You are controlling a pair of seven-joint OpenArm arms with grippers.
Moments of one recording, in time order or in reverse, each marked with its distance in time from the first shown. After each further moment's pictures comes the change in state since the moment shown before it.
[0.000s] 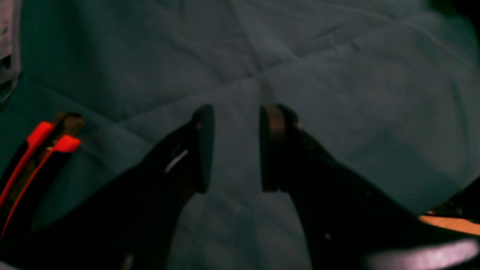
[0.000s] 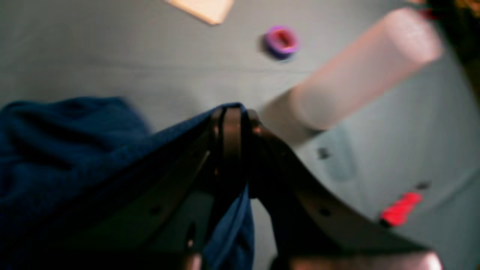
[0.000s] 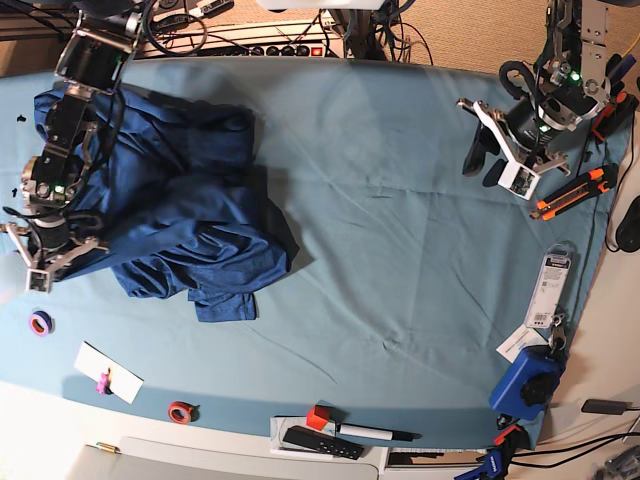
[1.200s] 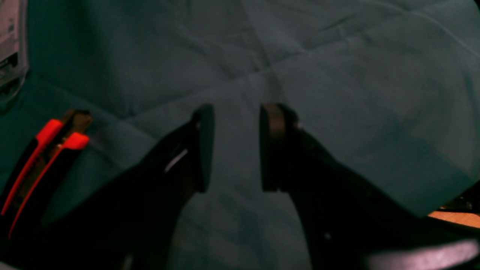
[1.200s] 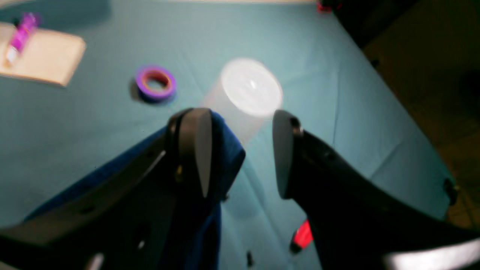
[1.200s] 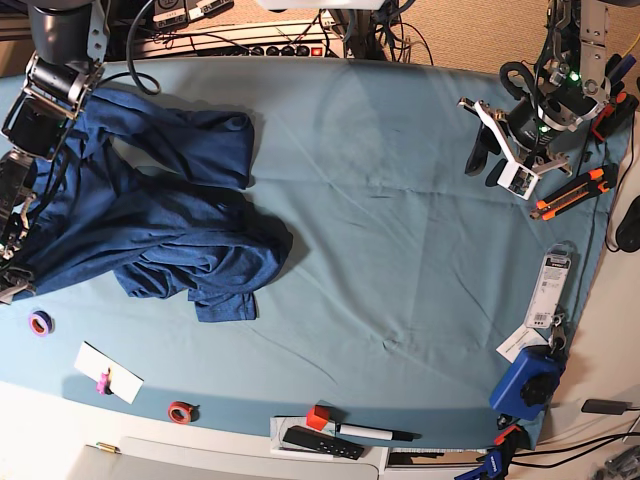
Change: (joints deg) left arm 0.0 0.0 0.0 0.0 2.0 0.0 0.4; right arm 17.7 11.1 0.1 -22.1 -2.6 -4.8 0.5
